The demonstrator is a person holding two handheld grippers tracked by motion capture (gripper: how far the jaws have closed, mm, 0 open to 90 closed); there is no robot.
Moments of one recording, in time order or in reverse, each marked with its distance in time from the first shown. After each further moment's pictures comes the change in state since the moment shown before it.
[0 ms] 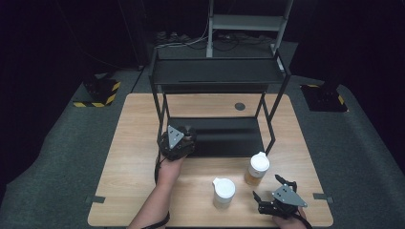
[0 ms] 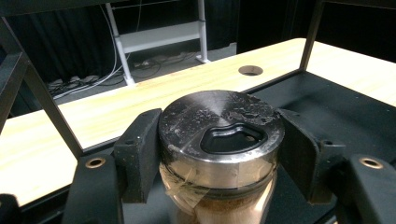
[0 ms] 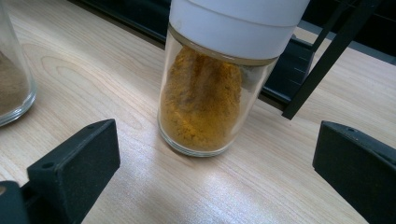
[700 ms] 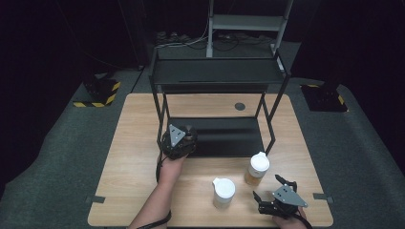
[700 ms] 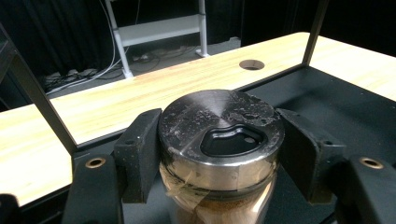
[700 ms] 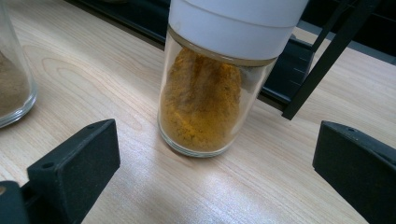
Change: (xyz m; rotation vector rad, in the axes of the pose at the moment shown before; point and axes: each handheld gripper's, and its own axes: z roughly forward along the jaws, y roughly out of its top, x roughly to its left) left arm 0.000 0.001 0.008 0.027 -0.004 -0.013; right arm -0.001 -0.001 0.000 -0.004 0.001 0.002
